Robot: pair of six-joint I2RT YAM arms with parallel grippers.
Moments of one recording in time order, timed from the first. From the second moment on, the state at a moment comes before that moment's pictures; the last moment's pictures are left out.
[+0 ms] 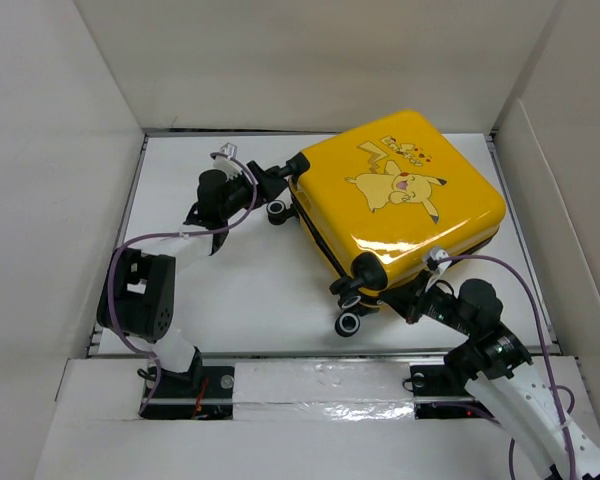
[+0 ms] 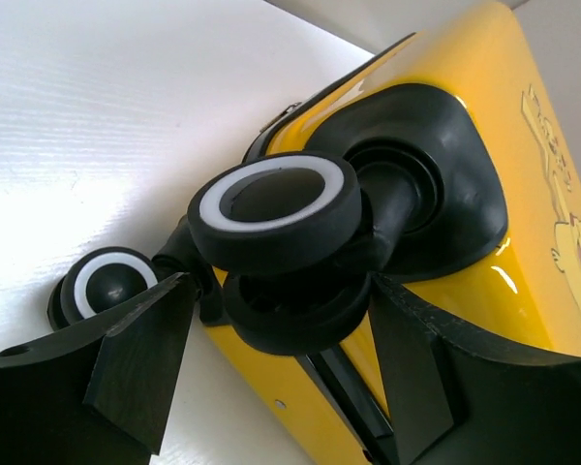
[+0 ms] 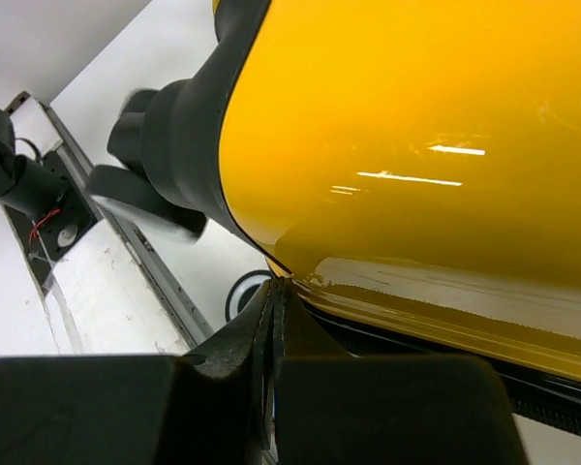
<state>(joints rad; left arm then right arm) -0.25 1.59 0.85 0.51 0.36 -0.76 0.48 0.24 0.29 -0.25 -0.42 0.31</state>
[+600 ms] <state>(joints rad) -0.25 1.70 0.93 0.58 0.44 -0.80 0.48 0.27 0.29 -0.20 -0.47 0.31</state>
